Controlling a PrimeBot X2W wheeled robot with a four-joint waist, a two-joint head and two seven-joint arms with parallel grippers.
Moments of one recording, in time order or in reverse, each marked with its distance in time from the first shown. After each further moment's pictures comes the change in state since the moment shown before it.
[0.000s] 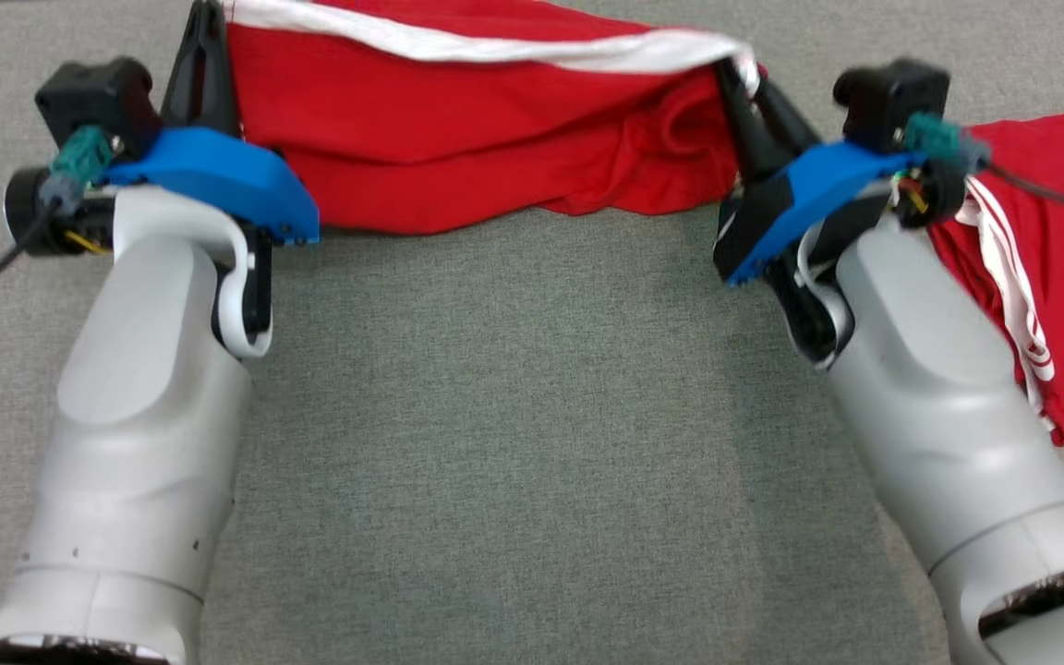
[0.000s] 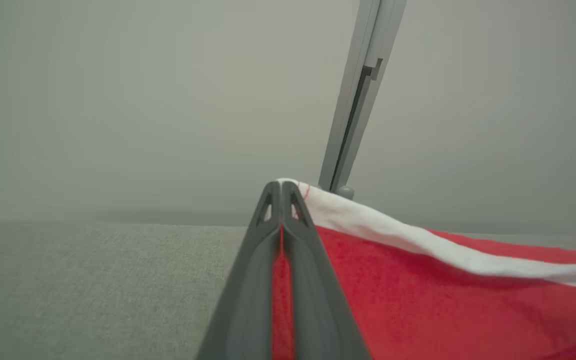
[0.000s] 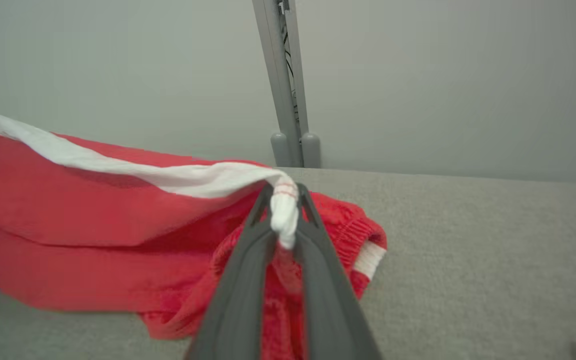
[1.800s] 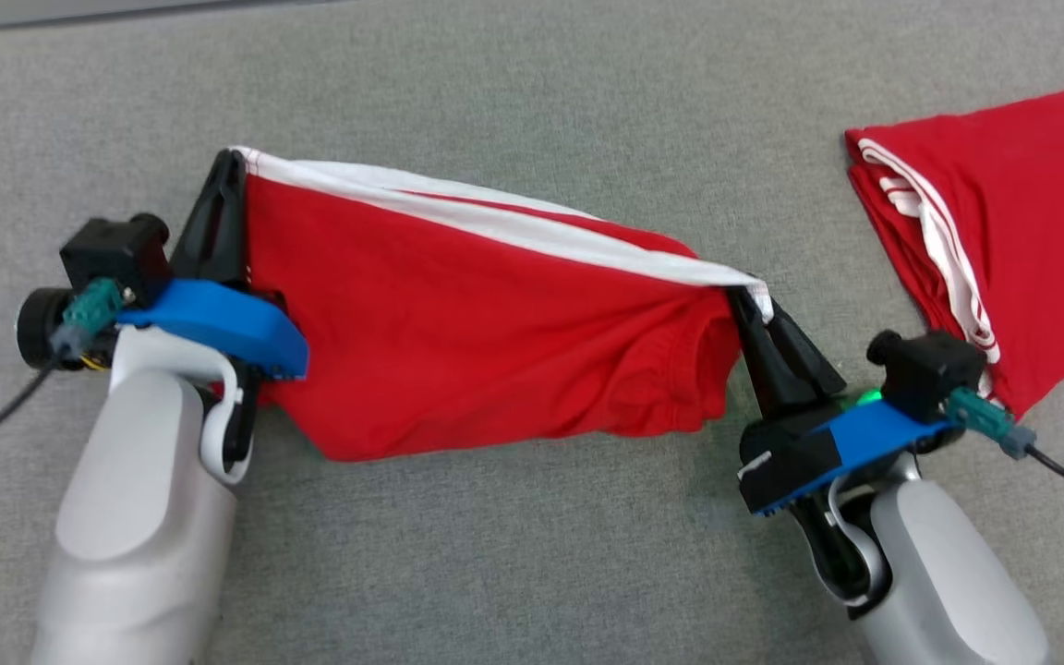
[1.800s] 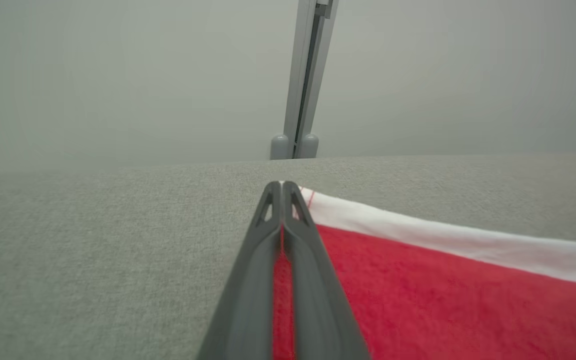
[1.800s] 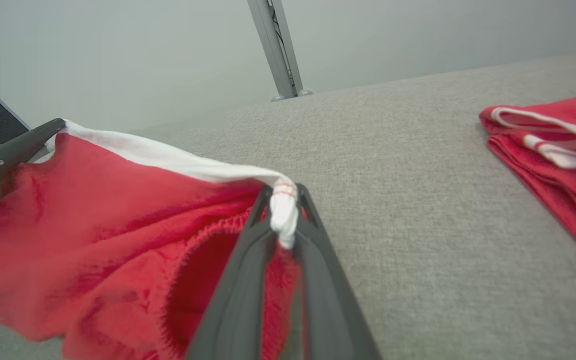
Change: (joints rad) left arm 0.342 0.003 0.149 -0.290 0.156 -0.122 0.074; right arm 0.689 -0.034 -0.084 -0.723 0.006 0.000 0.116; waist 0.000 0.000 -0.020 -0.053
